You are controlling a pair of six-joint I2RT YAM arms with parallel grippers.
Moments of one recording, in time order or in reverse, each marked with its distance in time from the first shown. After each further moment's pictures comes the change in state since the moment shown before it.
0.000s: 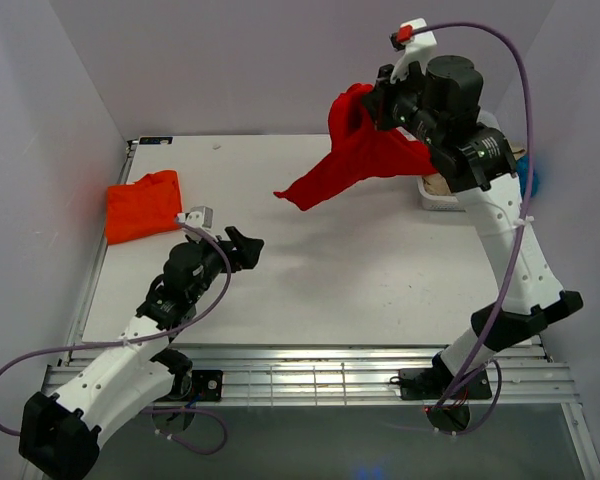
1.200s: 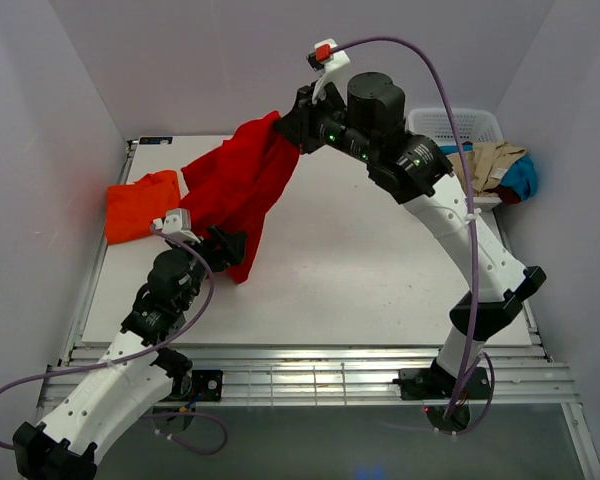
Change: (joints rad) left arm 0.000 -0.164 0.040 -0.127 -0.156 -0.029; right arm 0.294 0.114 0.064 0.097 -0.078 0.164
